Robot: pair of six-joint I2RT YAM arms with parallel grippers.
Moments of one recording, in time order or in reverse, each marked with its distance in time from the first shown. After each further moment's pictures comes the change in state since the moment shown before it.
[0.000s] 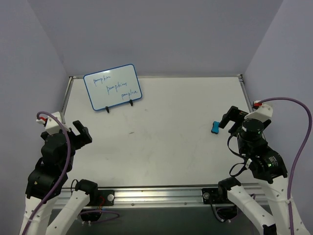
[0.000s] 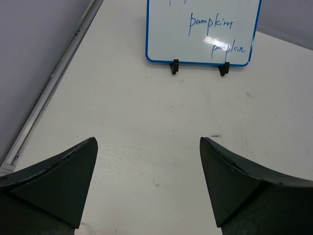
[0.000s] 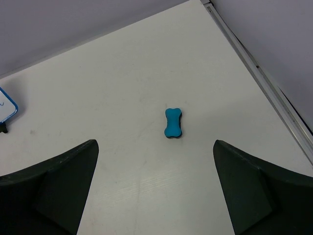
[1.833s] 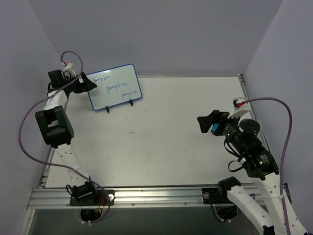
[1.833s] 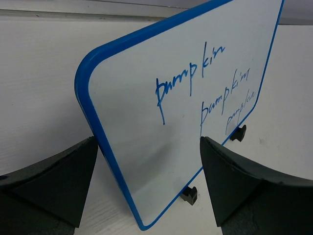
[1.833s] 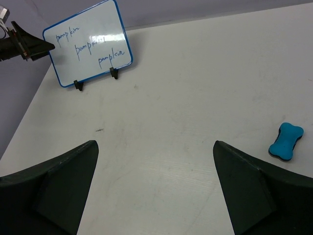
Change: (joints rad) left arm 0.629 1.682 0.752 0.721 1.255 0.260; right arm 0.001 -0.022 -0.139 0.266 -0.568 -0.021
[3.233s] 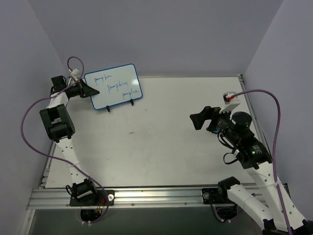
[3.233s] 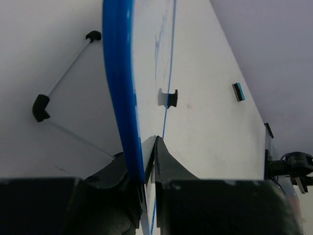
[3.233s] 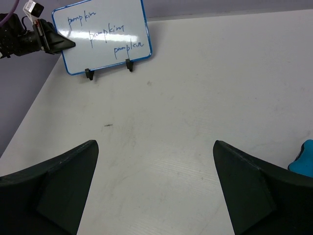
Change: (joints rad) left arm 0.031 0.281 0.233 -0.118 0.499 -0.037; right arm 0.032 0.105 0.002 0.093 -0.069 -0.028
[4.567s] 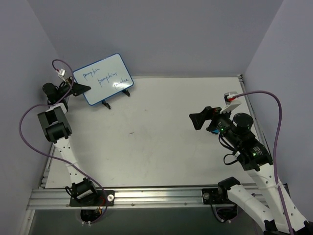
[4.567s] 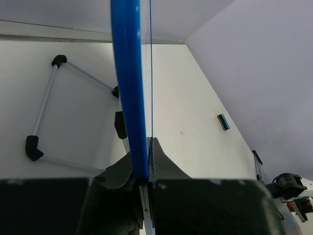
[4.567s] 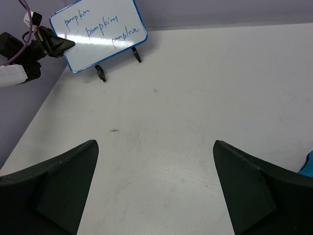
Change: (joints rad) left arm 0.078 0.108 -0.119 1.164 0.084 -0.915; right arm 0.019 -0.016 0.000 0.035 0.003 0.003
